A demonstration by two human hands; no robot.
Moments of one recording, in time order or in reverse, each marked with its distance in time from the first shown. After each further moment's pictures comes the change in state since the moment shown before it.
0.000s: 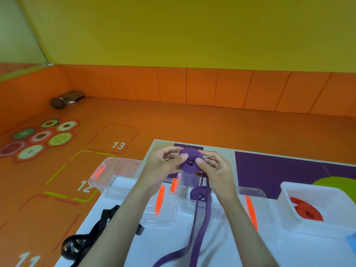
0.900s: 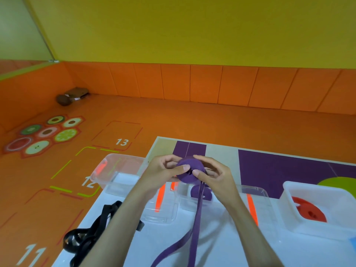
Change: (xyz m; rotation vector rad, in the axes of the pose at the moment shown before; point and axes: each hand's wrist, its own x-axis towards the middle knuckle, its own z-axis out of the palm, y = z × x) left_hand -0.012 -0.015 0.004 0.055 -0.095 -0.081; right_hand -0.008 0.010 -0.022 -0.185 -0.172 -0.103
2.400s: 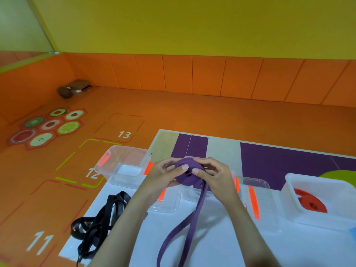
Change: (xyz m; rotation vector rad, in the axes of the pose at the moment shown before) left_hand -0.020 -0.030 0.001 -0.154 0.066 -0.104; right_hand -0.012 0.027 0.013 0.027 0.003 0.084
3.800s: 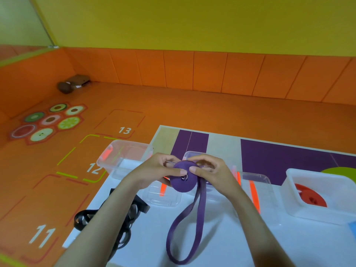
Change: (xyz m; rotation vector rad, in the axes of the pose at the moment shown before) left_hand 0.000 0.017 -0.035 0.366 -0.229 -0.101; right_hand -0.004 -0.012 0.003 -0.125 -0.230 0.054
